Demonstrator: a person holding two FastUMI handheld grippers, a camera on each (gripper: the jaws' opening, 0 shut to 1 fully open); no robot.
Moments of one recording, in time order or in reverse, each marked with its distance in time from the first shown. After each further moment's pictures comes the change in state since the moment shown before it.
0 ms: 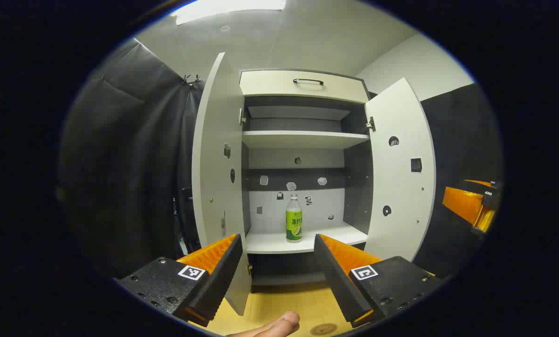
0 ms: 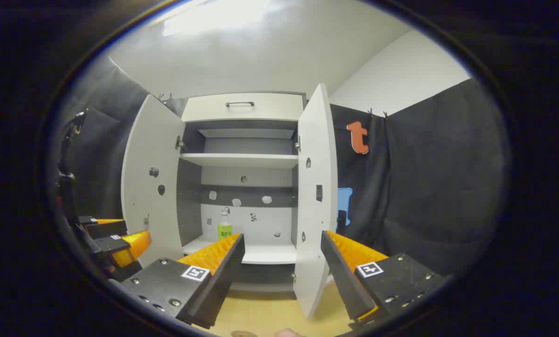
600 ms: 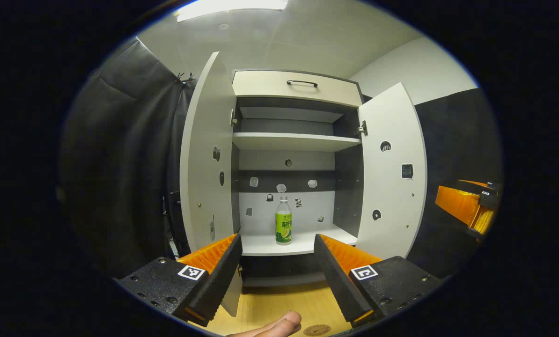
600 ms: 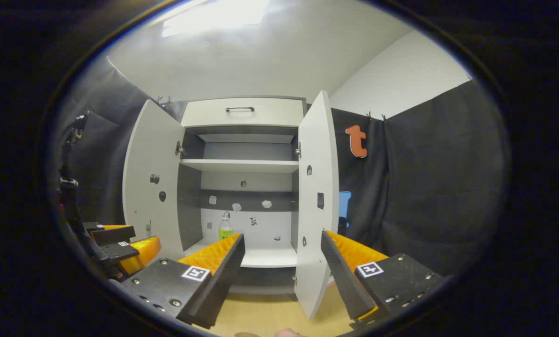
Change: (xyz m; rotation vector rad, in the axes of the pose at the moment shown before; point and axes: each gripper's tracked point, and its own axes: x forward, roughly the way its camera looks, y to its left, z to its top) left arm 0.001 -0.011 0.008 -0.018 0.001 -0.032; right arm -0.002 -0.008 0.013 -0.019 -0.012 -0.027
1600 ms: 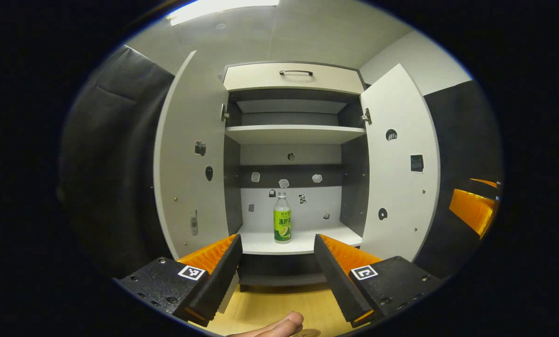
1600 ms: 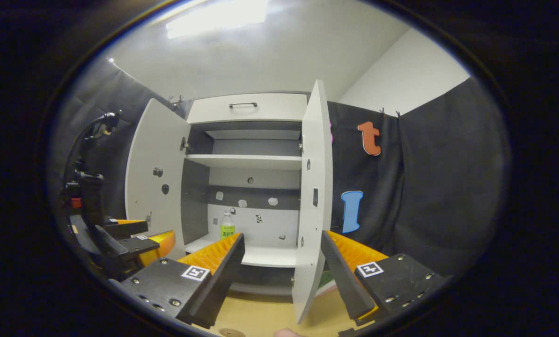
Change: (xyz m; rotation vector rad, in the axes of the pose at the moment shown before) left arm 0.053 -0.045 -0.018 0.016 0.032 0.078; right arm 0.035 -0.031 -0.017 -0.022 0.006 0.110
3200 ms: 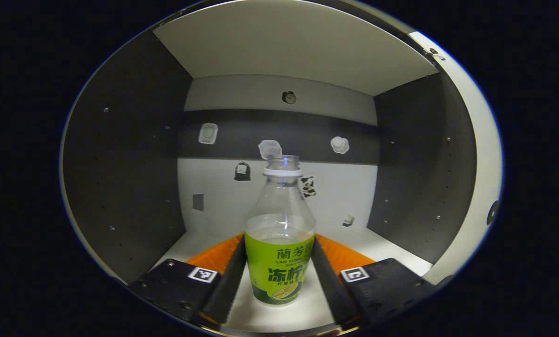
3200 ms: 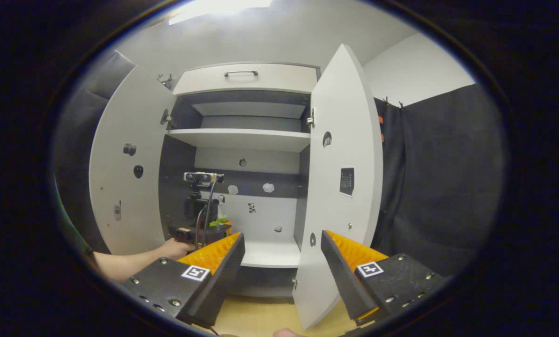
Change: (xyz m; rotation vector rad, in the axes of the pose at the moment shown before) left arm 0.339 -0.011 -0.101 -0.057 0.100 -0.149; right arm 0.078 0.026 -0.044 -0.020 0.096 -0.077
